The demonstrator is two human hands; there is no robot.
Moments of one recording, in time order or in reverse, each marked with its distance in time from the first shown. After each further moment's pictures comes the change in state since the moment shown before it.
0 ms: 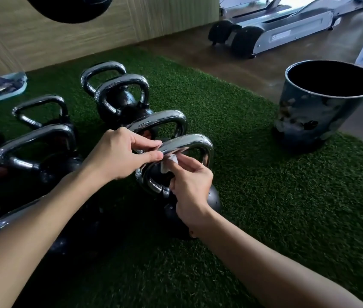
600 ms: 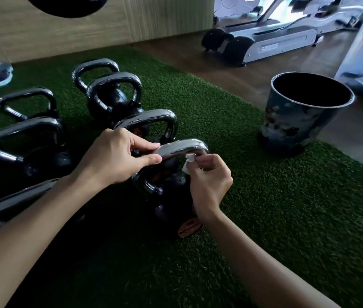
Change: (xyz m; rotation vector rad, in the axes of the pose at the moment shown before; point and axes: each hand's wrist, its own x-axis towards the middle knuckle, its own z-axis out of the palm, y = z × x) left_hand -0.023 0.021 0.007 -0.043 0.056 0.062; right_hand 0.011 -0.018 -0.052 -0.523 0.339 -0.527
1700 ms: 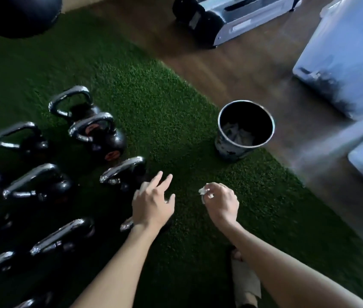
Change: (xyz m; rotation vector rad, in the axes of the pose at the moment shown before) left_hand 0.057 0.179 -0.007 0.249 -0.228 -0.221; right_hand 0.122 -0.171 -0.145 -0.937 -0.440 0.168
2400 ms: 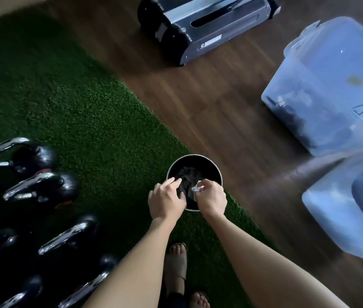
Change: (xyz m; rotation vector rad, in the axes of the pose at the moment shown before) left_hand 0.255 0.275 -0.015 -0.102 -0.156 -0.119; right_hand 0.287 -0.008 -0.190 0.012 -0.111 0.262
